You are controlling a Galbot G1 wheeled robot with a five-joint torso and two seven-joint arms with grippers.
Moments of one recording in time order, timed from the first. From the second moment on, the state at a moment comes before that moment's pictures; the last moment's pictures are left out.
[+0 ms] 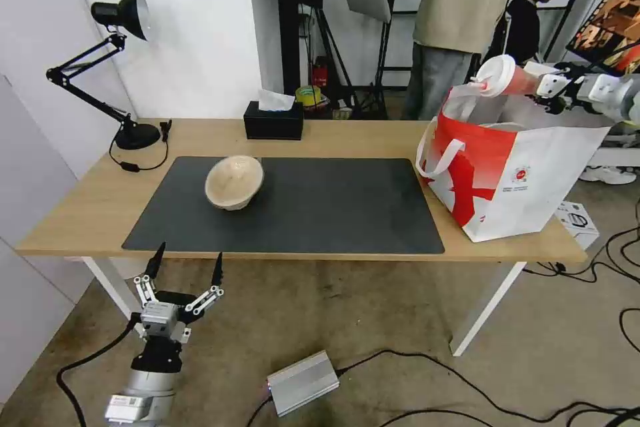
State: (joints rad) left arm 1.70 -1.53 -0.73 -2.10 -0.02 -0.50 0.21; right arm 0.10 0.58 -0.29 1.05 -0.12 0.11 -0.62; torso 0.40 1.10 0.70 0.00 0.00
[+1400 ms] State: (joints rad) left arm 1.70 -1.54 -0.73 -2.09 -0.03 -0.51 0.21; right arm 0.12 0.65 -0.29 0.90 -0.20 0.14 -0.62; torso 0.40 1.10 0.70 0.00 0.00
